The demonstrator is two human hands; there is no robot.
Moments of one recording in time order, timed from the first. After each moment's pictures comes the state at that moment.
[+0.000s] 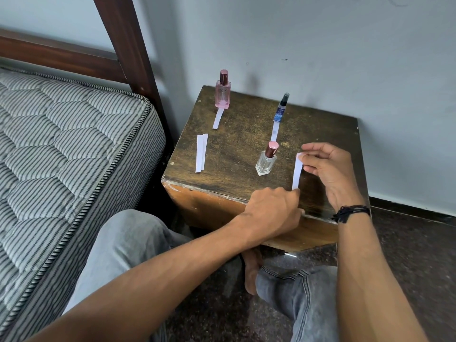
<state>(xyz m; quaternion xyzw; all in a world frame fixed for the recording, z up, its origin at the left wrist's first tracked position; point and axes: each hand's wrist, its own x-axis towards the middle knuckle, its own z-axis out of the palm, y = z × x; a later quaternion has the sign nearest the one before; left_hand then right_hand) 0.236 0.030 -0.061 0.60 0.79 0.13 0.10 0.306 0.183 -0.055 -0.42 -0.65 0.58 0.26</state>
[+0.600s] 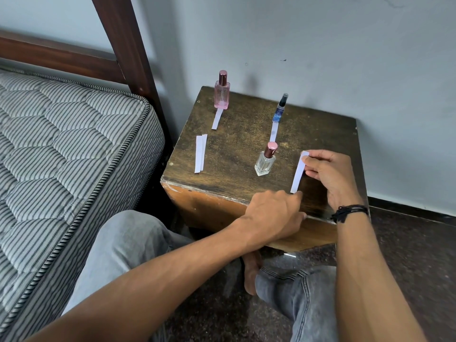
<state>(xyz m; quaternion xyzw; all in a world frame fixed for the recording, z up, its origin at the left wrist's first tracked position) 0.241 0.025 -0.054 0.60 0.78 0.13 0.12 0.308 0.188 -0.063 -0.50 -0.62 0.55 0.26</state>
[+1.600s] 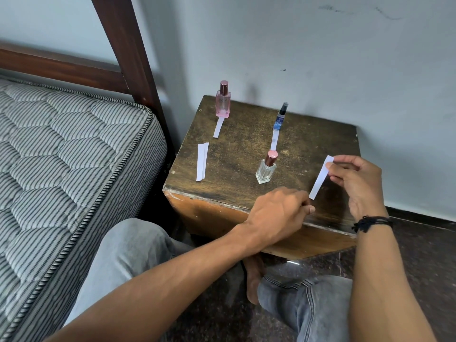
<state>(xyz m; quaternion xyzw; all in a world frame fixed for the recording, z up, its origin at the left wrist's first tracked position) 0.235 0.028 -0.053 0.58 0.73 0.32 0.14 0.344 0.216 -0.063 -0.49 -0.60 0.54 0.33</state>
